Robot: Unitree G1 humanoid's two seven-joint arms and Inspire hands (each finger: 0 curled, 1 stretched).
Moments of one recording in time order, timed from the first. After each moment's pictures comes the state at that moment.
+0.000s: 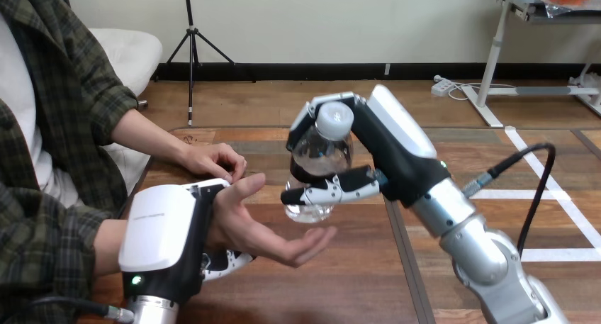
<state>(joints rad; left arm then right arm) 0.10 0.34 -0.27 0.11 0.83 -0.21 0.55 -0.36 -0.28 0.19 0.31 -0.35 -0.59 0.09</state>
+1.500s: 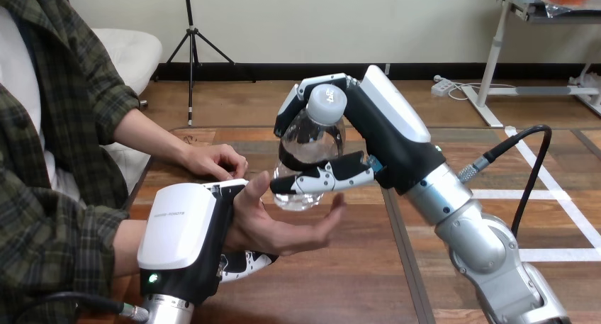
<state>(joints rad) 0.10 0.33 -0.30 0.08 0.84 -0.22 0.52 -0.39 -0.27 0.20 0.30 -0.32 -0.62 0.12</state>
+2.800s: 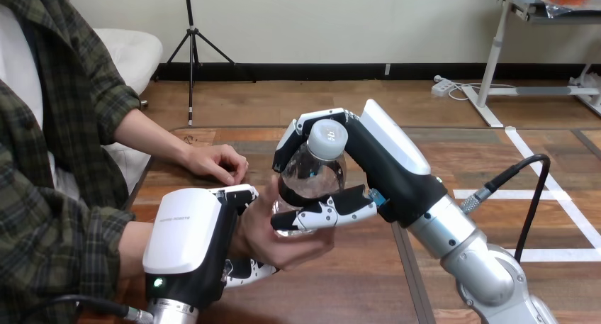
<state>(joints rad) 0.11 0.32 -0.30 0.08 0.84 -0.22 0.51 -0.26 -0.27 0.20 0.21 -0.29 -0.63 0.18</state>
